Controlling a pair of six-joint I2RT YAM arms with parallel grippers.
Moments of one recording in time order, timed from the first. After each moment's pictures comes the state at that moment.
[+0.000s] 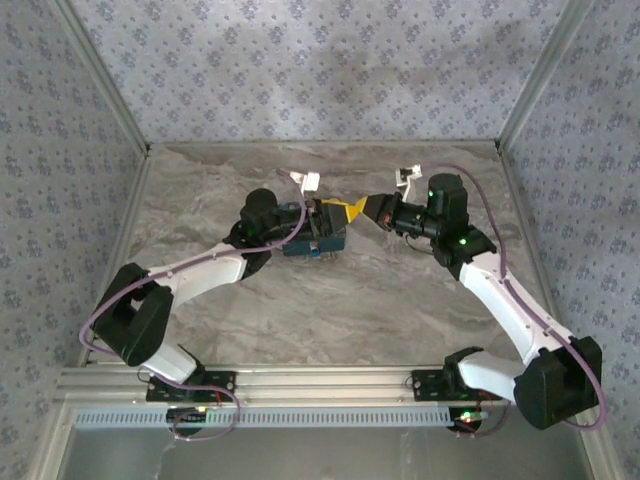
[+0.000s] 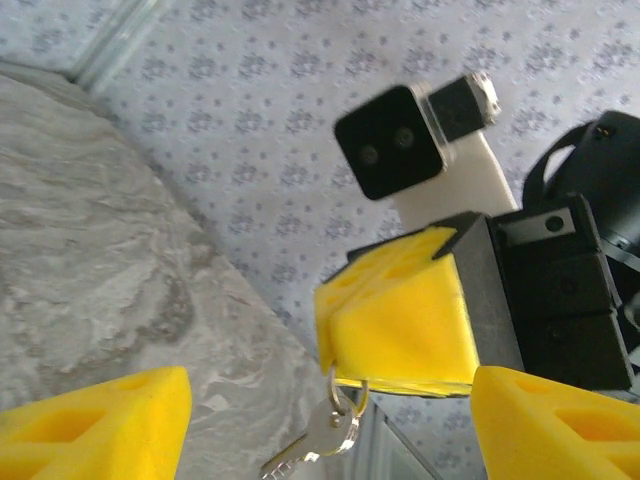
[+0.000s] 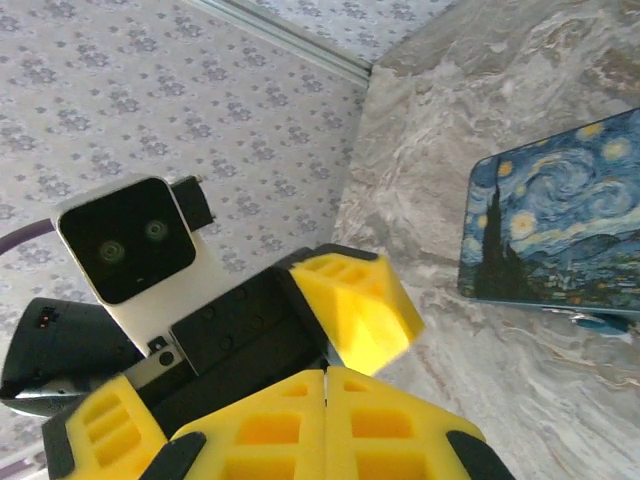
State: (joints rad) left arm -0.70 1.53 0.92 0.70 0.64 -0.88; right arm 0.35 1.15 0.94 -0.07 -0.68 0.93
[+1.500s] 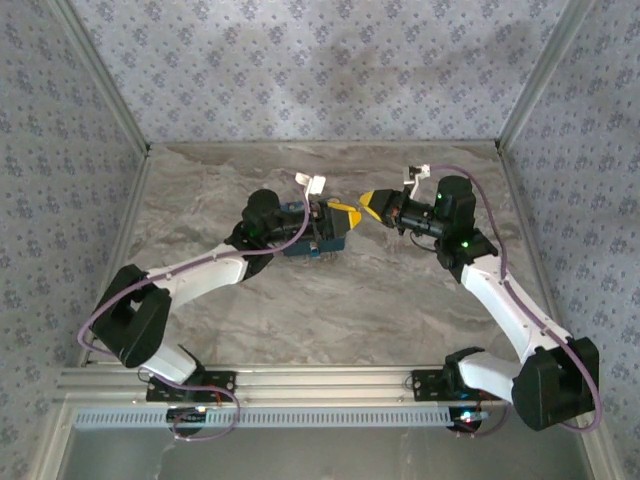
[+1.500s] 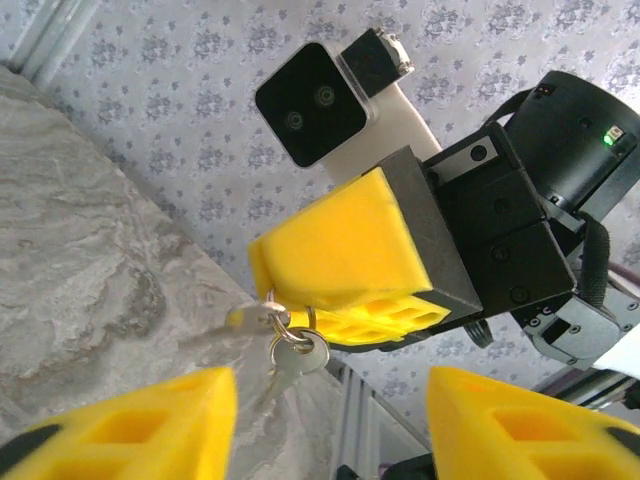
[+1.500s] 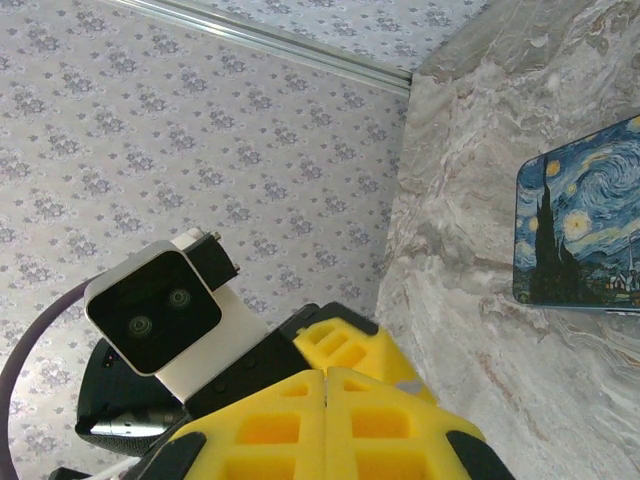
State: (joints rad) left arm -0.72 1.52 0.93 0.67 0.67 -0.83; right arm 0.30 1.14 0.88 0.09 -0.75 1.12
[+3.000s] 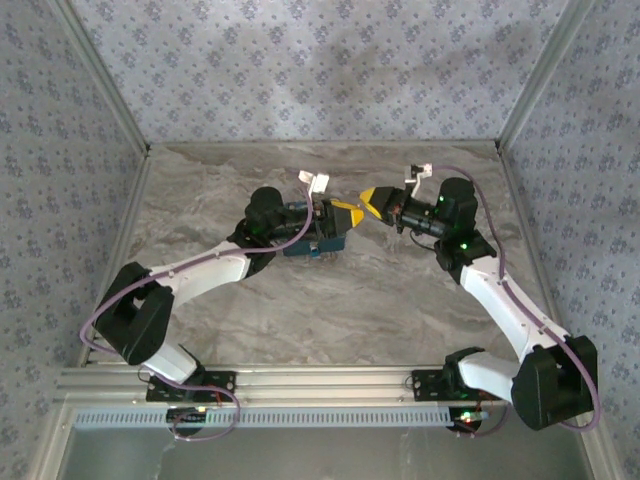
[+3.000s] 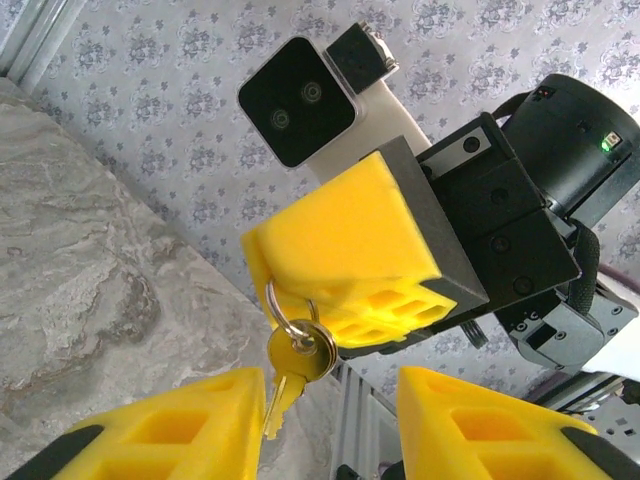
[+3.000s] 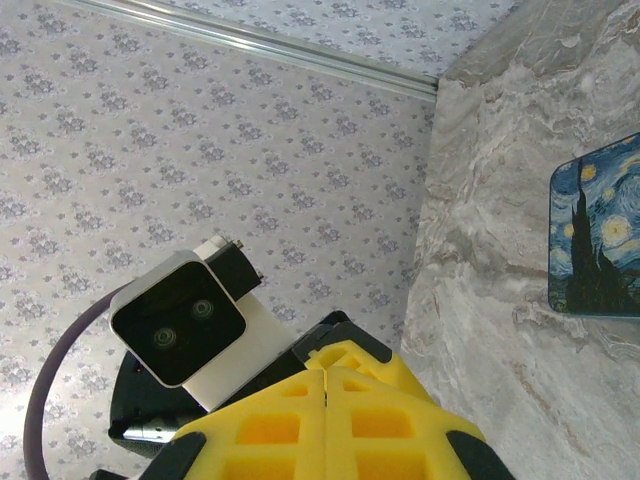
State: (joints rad) left arm -0.72 1.54 0.96 0.67 0.69 -0.82; right arm 0.29 1.15 0.85 0.20 -0.76 1.22
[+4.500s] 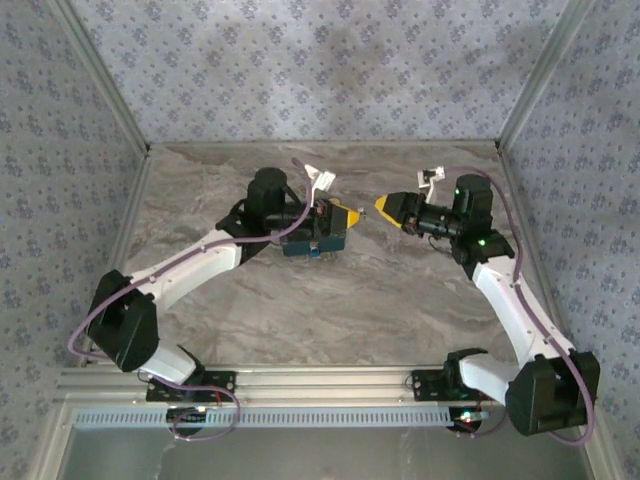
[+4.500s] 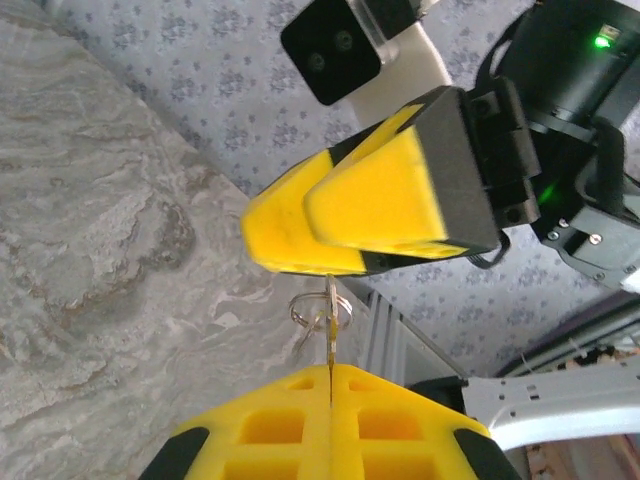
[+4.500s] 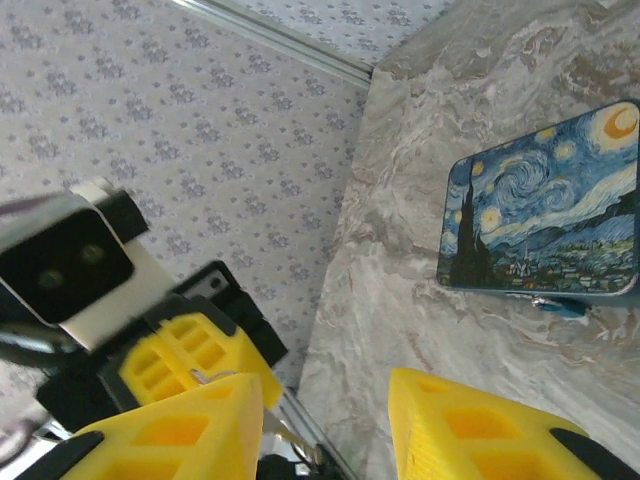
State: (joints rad) left arm -0.70 1.49 1.15 0.13 0.78 -0.58; right arm 0.16 1.11 0.90 -0.14 -0.88 0.84
